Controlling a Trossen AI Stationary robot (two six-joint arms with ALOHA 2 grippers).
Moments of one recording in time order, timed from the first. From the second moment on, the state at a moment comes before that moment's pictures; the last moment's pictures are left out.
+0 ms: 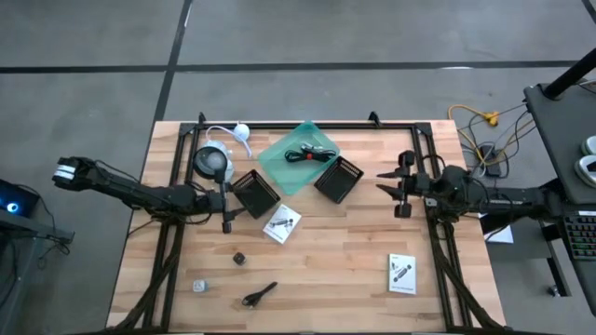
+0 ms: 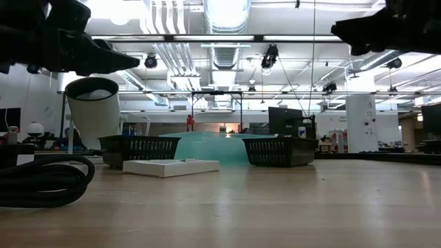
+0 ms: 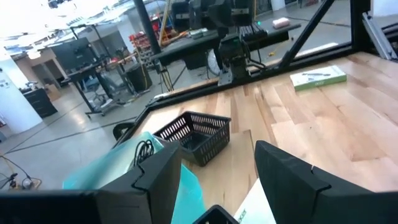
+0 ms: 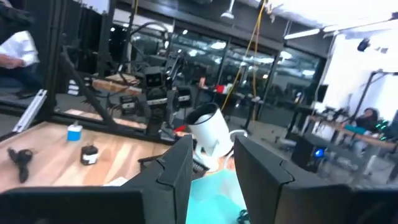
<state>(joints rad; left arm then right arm) -0.19 0.73 0.11 0.57 -0.35 0.29 -0.14 0.33 0.12 0.38 -0.06 -0.22</state>
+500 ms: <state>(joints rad) -0.26 1.05 0.41 0.72 -0.20 0.27 -0.14 0.29 0.07 0.36 -0.07 -0.22</state>
